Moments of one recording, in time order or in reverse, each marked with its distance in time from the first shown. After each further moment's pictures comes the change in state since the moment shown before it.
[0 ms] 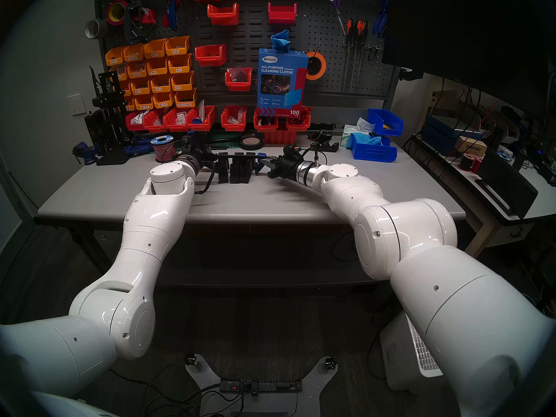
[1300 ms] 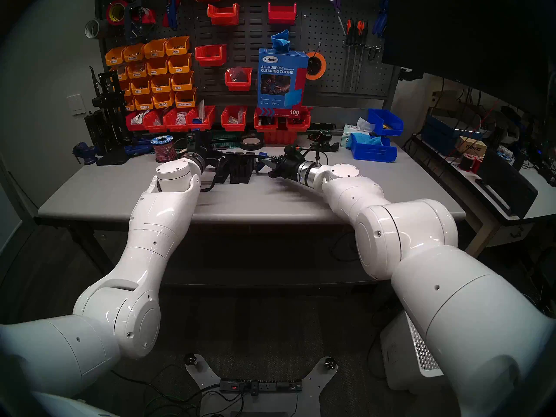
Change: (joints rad) left arm -0.012 -0.031 0.008 0.001 -0.012 0.002 0.026; right arm 0.000 0.004 0.009 0.001 0.000 -0.003 0.011
